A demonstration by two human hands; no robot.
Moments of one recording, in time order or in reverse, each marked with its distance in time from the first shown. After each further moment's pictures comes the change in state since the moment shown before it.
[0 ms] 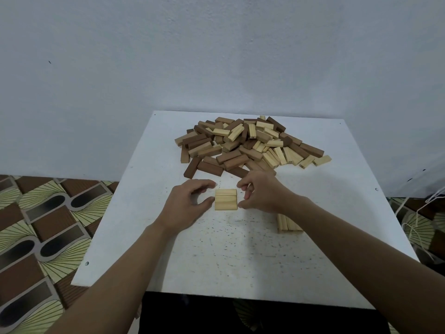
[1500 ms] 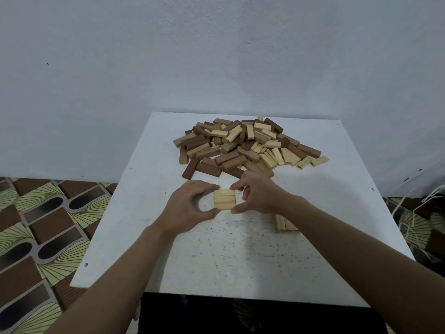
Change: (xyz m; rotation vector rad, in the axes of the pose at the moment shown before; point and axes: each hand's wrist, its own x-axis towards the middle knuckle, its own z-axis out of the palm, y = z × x) left_hand 0.002 -0.003 0.002 0.096 -0.086 0.106; right_hand 0.003 -0.006 -0.003 -0.055 -0.078 -0.067
